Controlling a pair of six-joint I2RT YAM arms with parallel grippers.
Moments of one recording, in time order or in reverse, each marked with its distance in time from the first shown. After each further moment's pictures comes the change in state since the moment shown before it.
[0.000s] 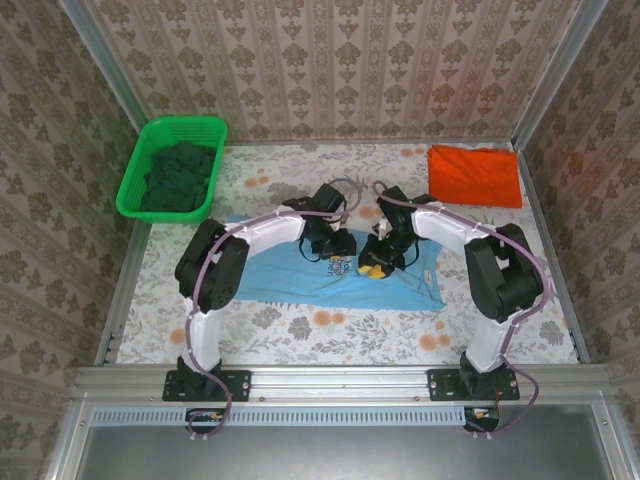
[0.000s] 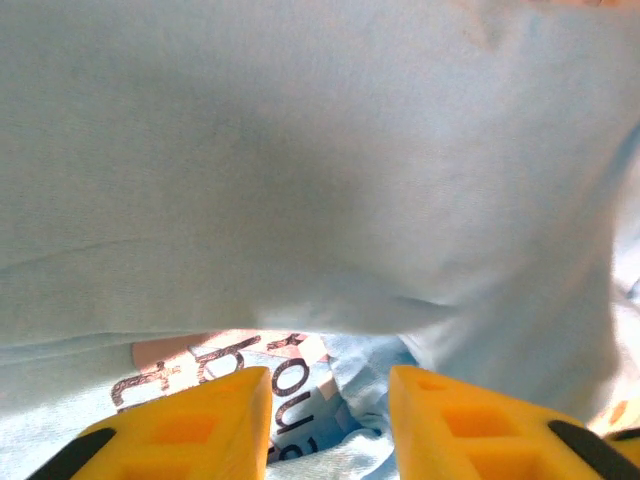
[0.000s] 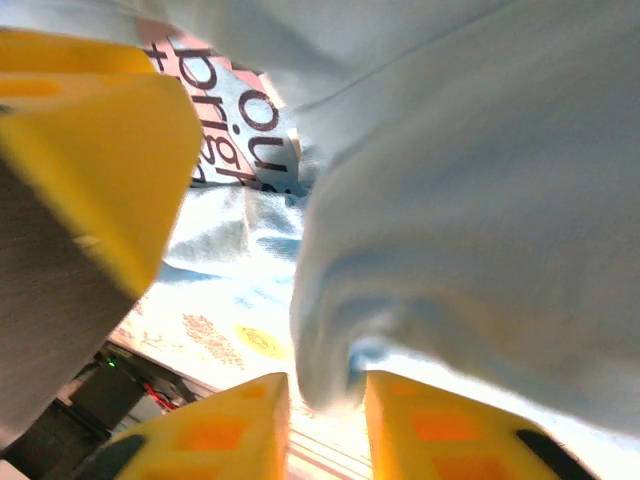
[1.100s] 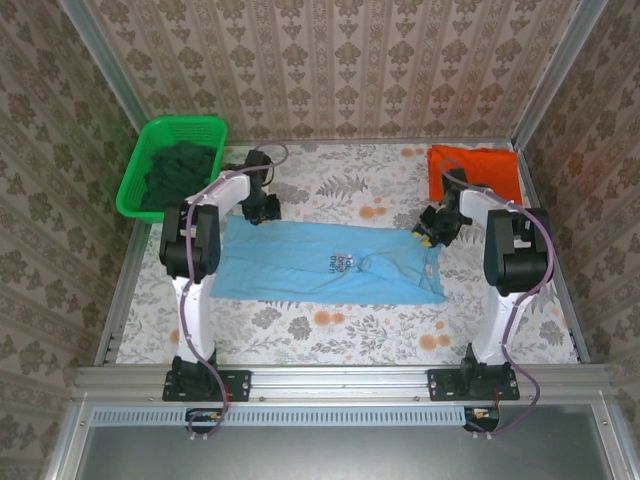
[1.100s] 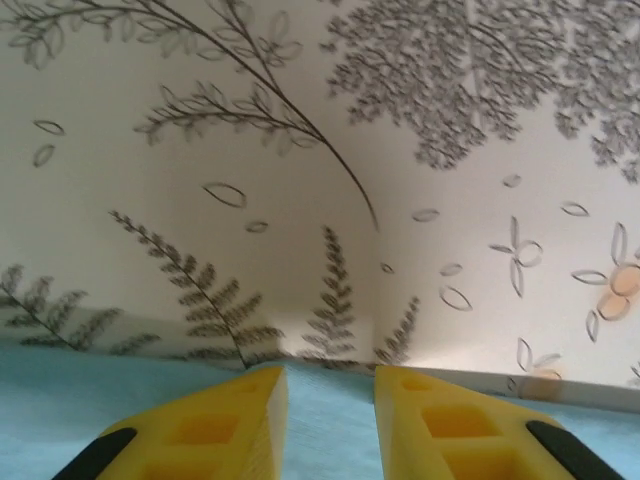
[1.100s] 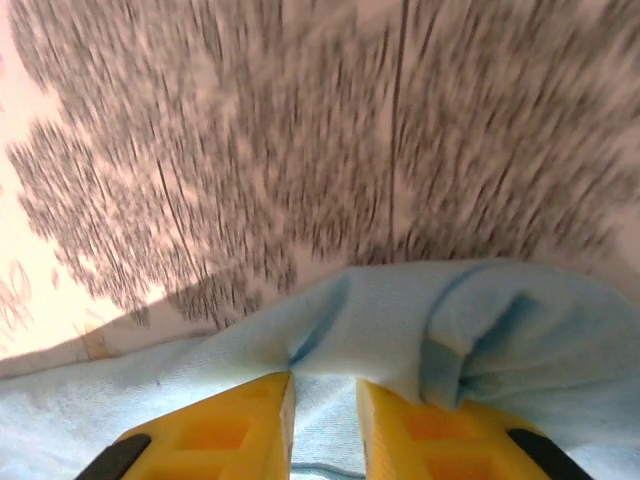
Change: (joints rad) left arm 0.455 0.186 0.258 -0.260 -0.264 0.224; right arm -0.440 0.157 0.087 0.170 0.256 0.048
